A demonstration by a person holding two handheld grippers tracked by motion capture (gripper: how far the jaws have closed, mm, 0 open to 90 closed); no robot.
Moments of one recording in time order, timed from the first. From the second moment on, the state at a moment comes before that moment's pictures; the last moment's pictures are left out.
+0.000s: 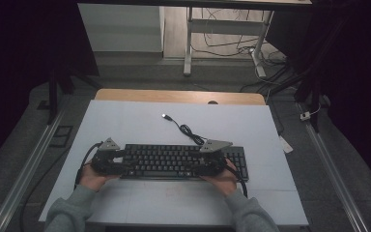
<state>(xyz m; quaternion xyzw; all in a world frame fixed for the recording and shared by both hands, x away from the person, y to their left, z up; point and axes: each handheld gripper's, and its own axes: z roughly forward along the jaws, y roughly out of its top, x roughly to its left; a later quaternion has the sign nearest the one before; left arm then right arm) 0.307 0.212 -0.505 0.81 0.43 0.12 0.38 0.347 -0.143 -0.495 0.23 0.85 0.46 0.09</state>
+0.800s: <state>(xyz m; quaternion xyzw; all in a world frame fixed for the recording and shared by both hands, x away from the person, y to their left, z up) 0.307 0.212 -0.506 0.81 0.43 0.12 0.38 0.349 -0.107 -0.501 0.20 0.87 0.44 0.05</state>
